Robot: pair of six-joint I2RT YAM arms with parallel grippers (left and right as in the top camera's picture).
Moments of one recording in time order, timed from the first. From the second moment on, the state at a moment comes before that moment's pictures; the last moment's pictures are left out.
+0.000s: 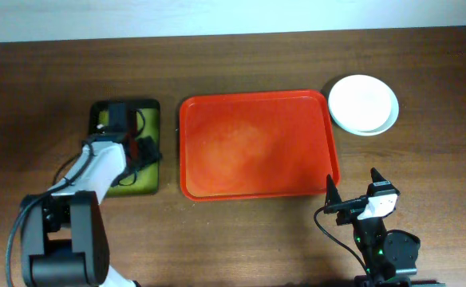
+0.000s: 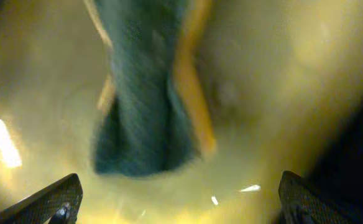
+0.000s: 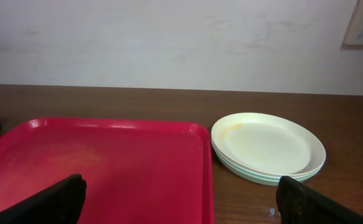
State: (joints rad) left arm -0.01 1.75 1.01 -0.57 -0.15 -0.49; right arm 0.02 0.01 0.01 -0.07 -0.10 0.02
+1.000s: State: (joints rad) left arm -0.17 0.20 0.04 0.04 -0.20 -0.07; right arm 0.02 0.01 0.01 -0.07 -0.10 0.02
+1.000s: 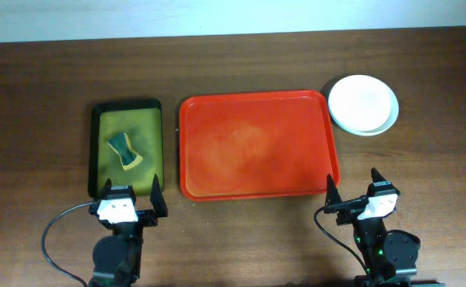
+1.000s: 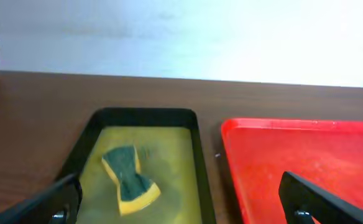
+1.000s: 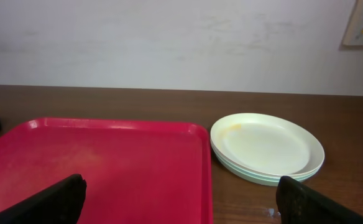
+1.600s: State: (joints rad) left arm -0.04 0.01 0.01 -0.08 -0.04 0.10; right arm 0.02 0.01 0.01 -0.07 -0.10 0.02
